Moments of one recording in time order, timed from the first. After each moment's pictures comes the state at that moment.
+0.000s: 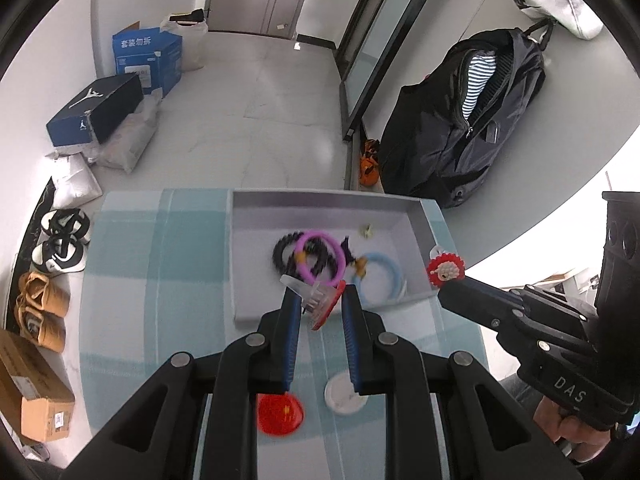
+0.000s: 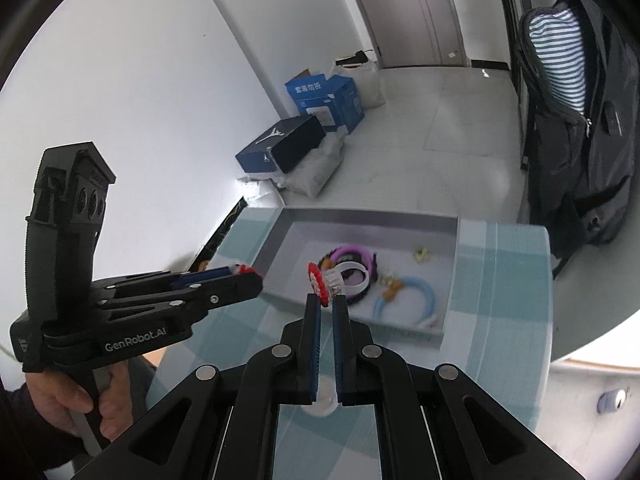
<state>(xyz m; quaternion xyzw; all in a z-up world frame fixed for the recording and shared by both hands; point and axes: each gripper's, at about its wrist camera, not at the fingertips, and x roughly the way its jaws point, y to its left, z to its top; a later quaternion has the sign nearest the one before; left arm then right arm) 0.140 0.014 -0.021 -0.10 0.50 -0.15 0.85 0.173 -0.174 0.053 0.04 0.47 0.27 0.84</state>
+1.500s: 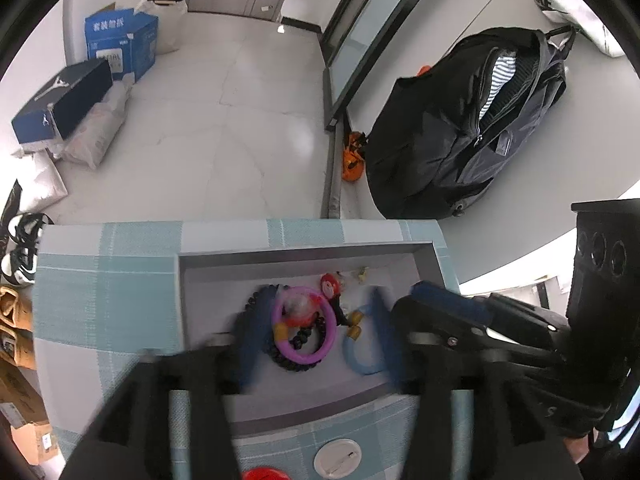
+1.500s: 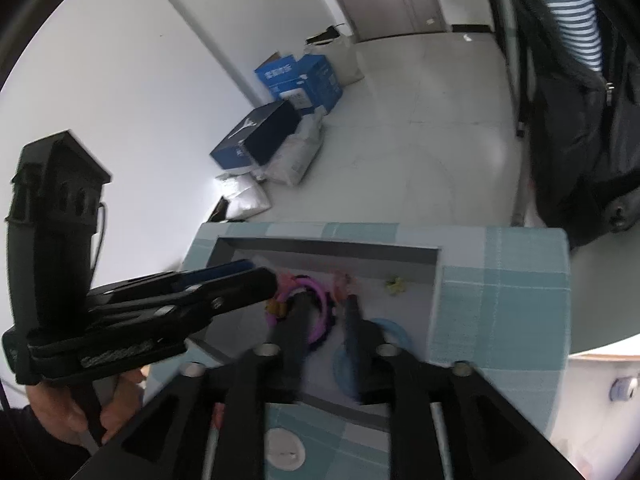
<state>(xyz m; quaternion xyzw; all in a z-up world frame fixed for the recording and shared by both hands) 0.199 0.002 -0.040 -0.13 0.52 -0.18 0.83 0.232 -0.184 0.017 0.08 0.51 0.23 0.83</state>
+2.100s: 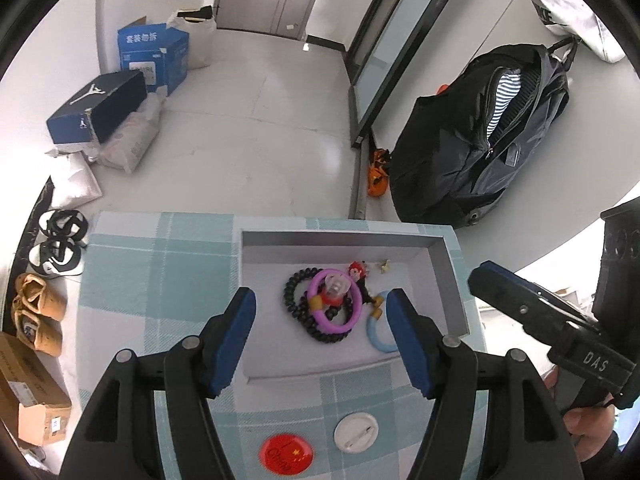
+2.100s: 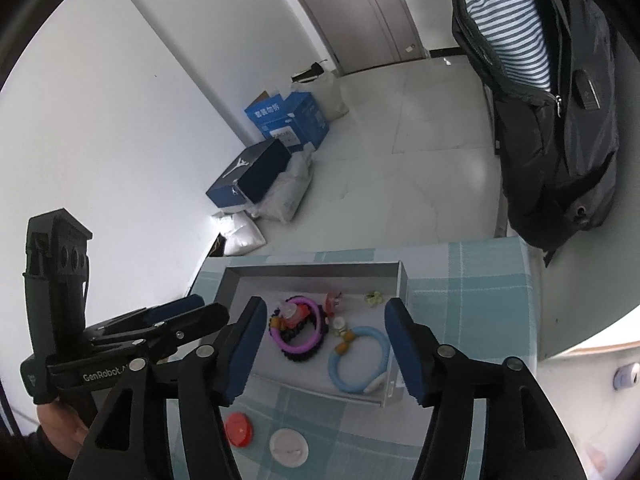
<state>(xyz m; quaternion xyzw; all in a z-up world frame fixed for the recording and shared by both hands) 0.169 0.018 -0.025 -0.12 0.50 -0.13 0.85 0.208 -0.206 0.045 0.11 0.46 0.21 0.85</state>
